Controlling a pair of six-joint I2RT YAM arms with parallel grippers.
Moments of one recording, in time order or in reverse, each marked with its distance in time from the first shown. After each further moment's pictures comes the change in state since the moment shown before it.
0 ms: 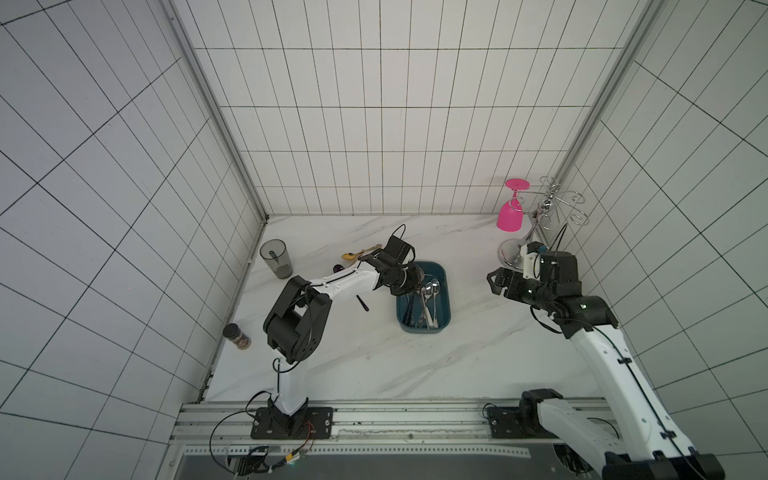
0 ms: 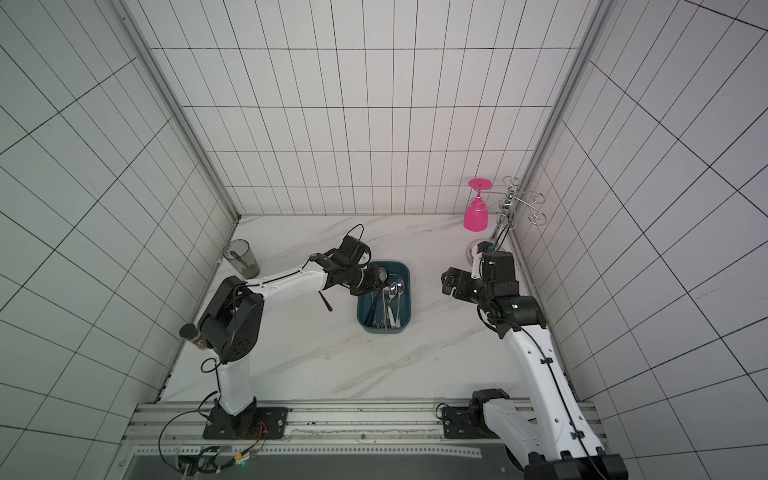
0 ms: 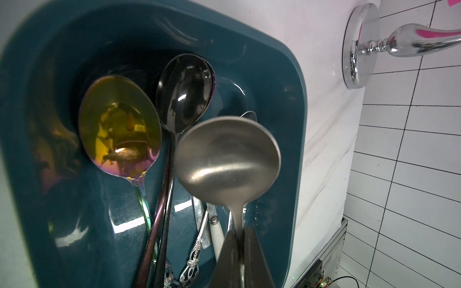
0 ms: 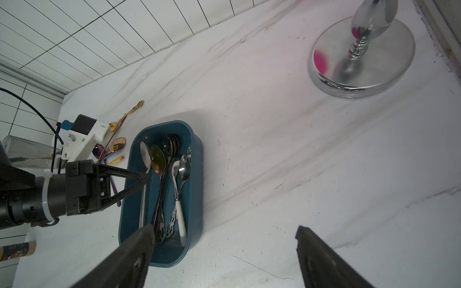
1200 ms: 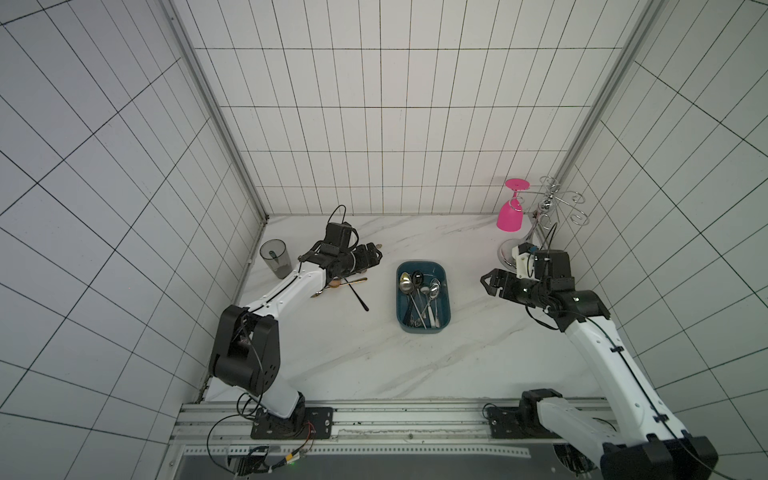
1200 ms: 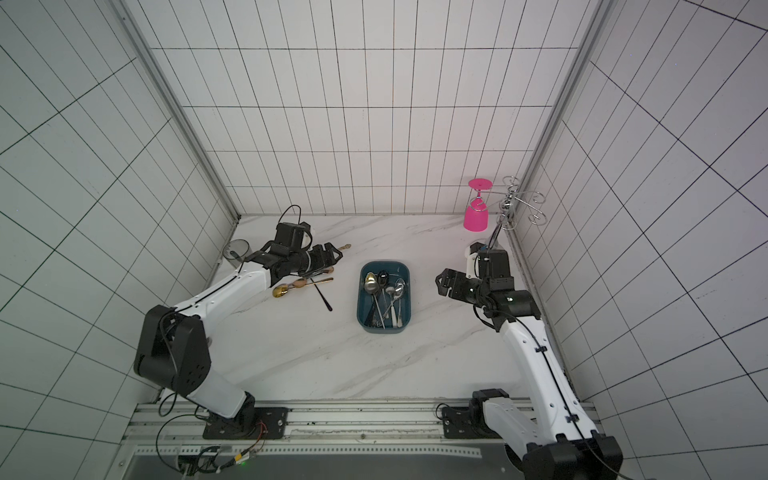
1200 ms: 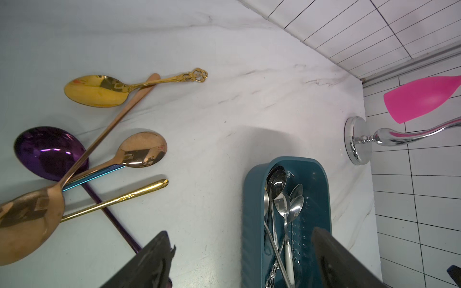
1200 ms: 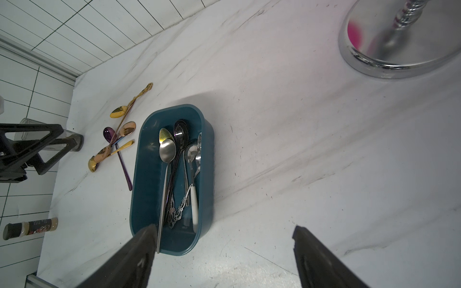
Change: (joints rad) left arm 0.318 -0.343 -0.204 0.026 -0.126 0.286; right arm 0.000 0.058 -0.004 0.002 -0.095 -0.004
